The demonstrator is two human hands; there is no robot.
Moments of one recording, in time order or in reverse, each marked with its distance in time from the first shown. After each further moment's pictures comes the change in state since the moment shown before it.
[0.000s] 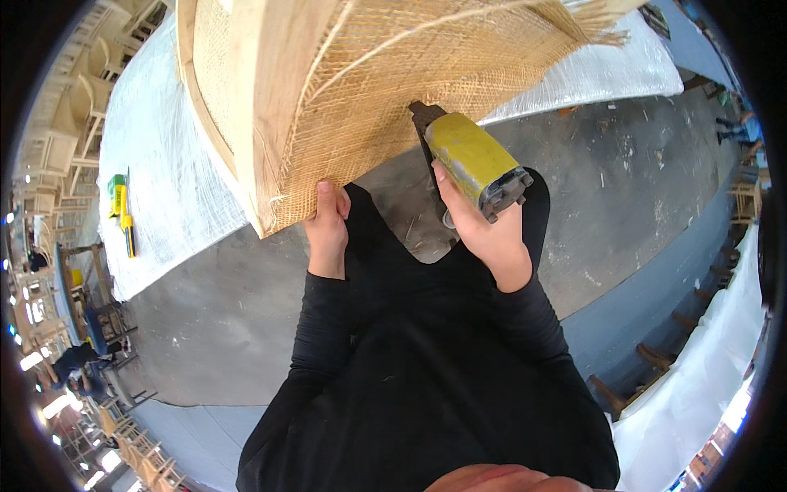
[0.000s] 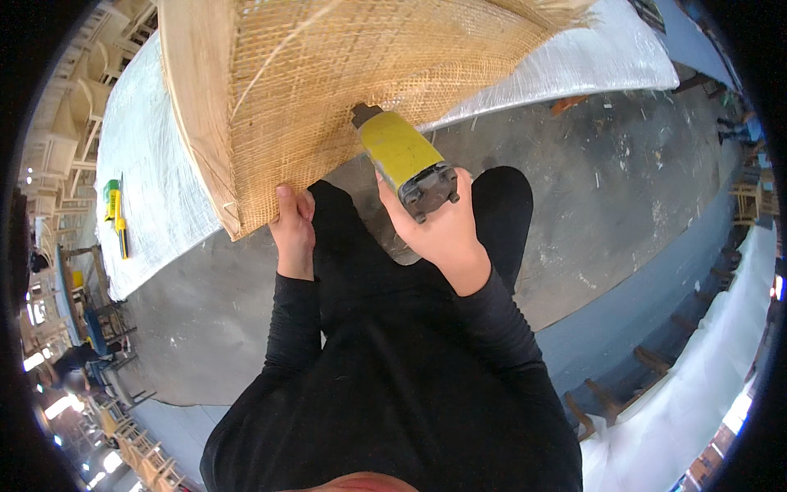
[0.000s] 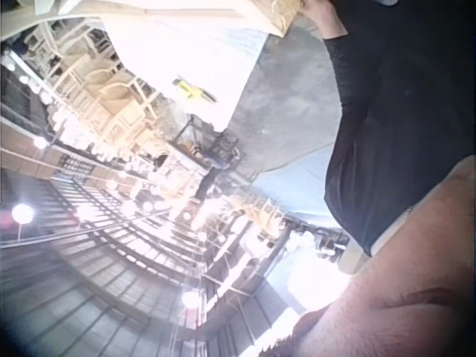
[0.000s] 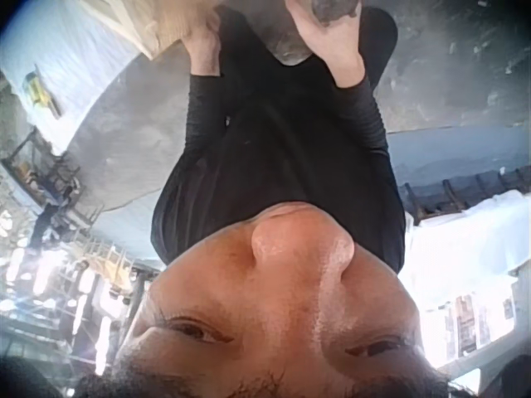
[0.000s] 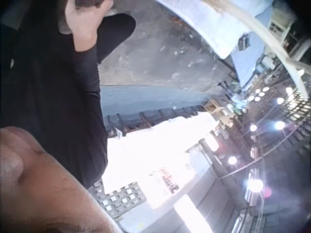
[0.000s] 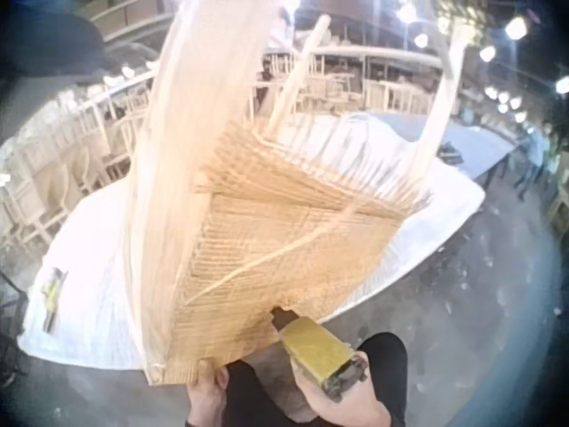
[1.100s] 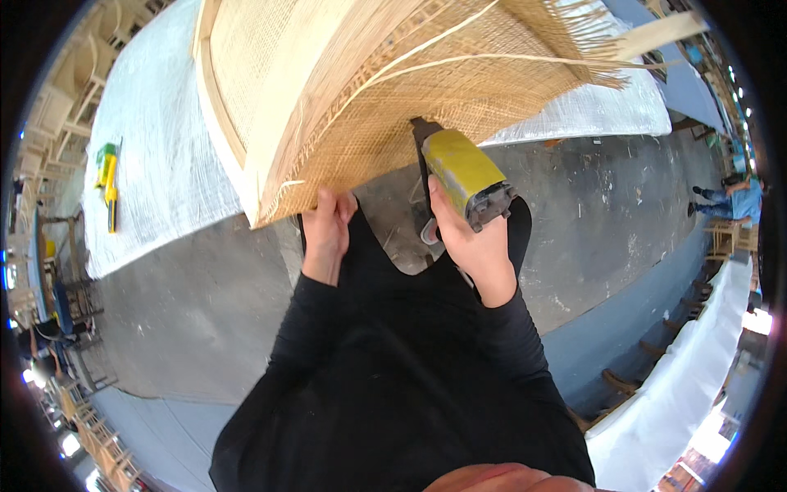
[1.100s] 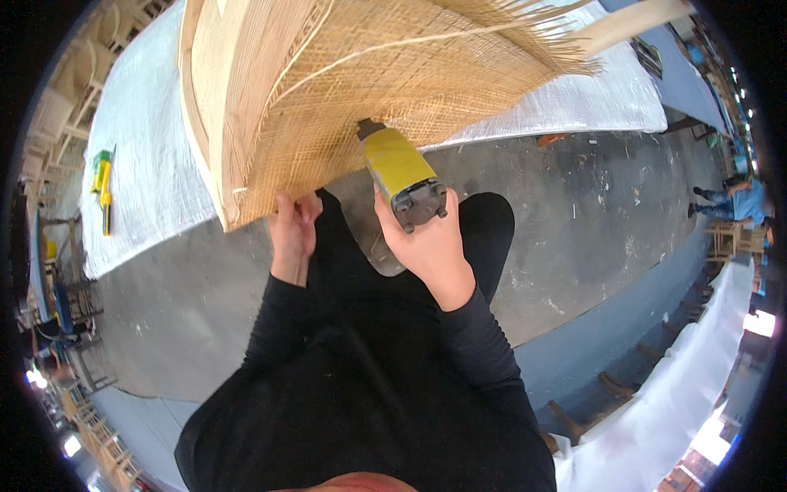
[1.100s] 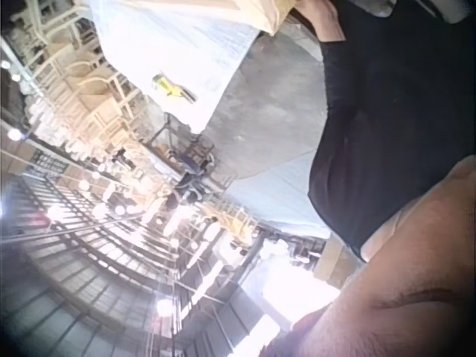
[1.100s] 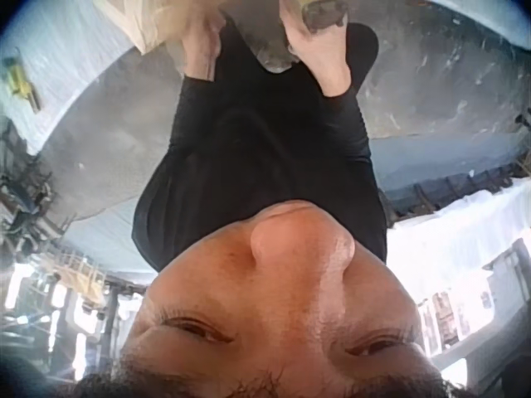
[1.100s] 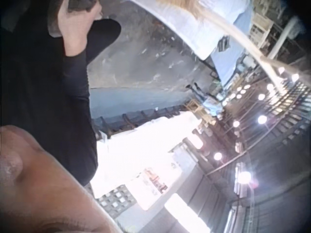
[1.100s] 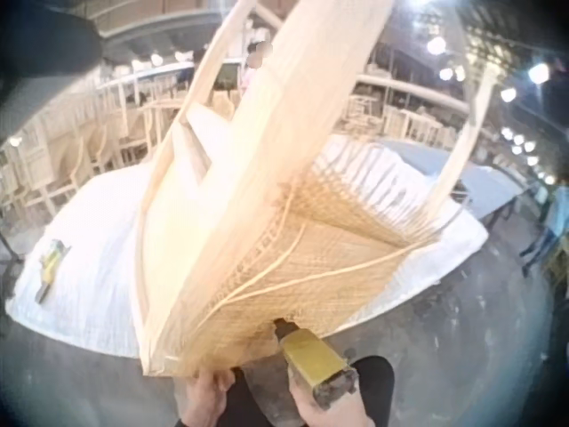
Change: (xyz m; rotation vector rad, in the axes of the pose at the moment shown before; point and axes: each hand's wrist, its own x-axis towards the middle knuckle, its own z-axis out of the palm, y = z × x) left_hand -0.013 -0.005 -0.003 -0.291 -0.083 -0.019; right_hand -0.008 -0.009 0.015 0.110 -0.005 0.238
